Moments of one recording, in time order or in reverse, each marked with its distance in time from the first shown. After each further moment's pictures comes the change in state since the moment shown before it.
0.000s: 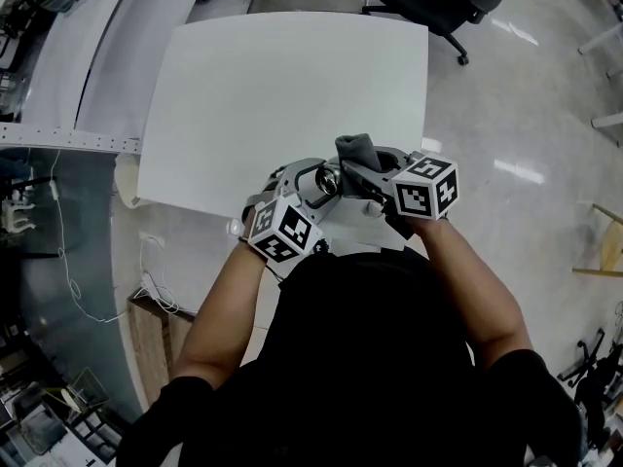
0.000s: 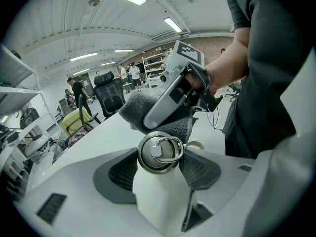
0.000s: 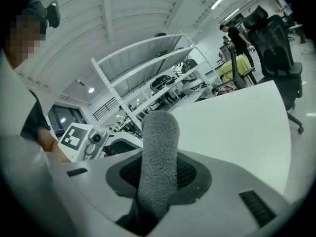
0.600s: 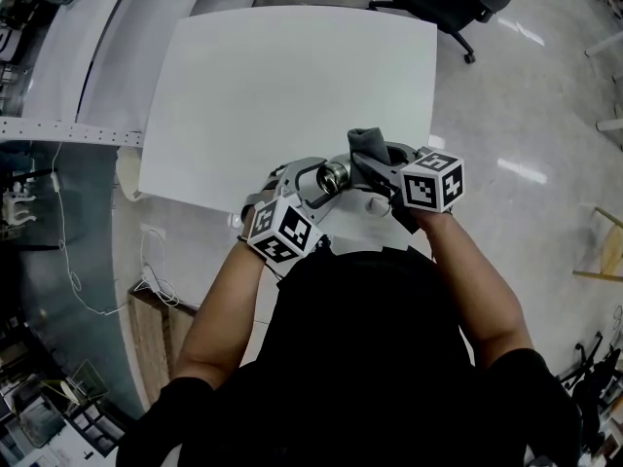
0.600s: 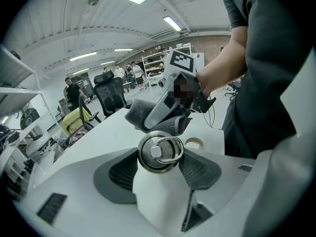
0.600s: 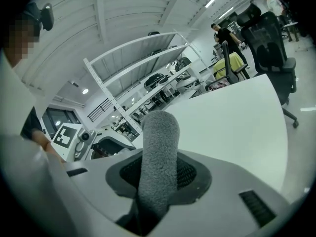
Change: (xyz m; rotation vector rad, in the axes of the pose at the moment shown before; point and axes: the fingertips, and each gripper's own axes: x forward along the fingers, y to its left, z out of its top) left arm -0.006 0.002 -0.010 0.004 0.012 0.000; right arm 0.007 -0.028 -0.009 0.047 0.015 -0.046
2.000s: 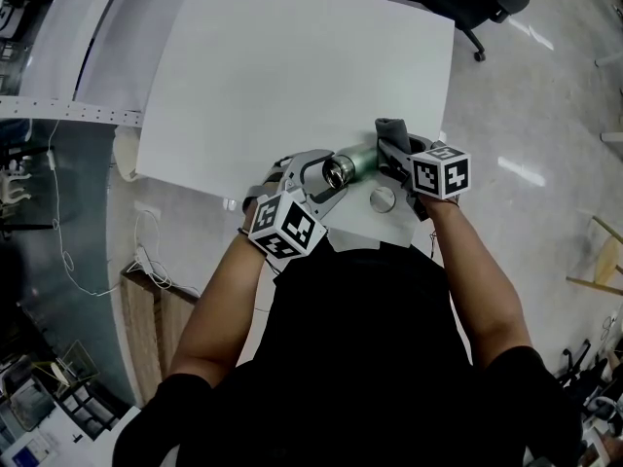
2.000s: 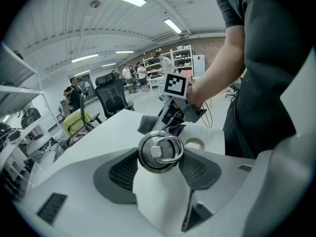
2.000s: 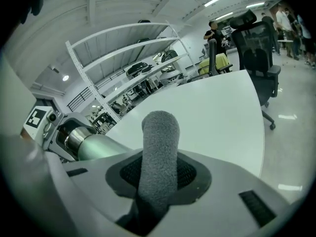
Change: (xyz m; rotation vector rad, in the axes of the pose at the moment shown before) left arm -0.005 0.001 -0.004 -0.007 -0.026 0.010; right arm 0.005 -0.075 -0.033 -0.005 0.099 -0.229
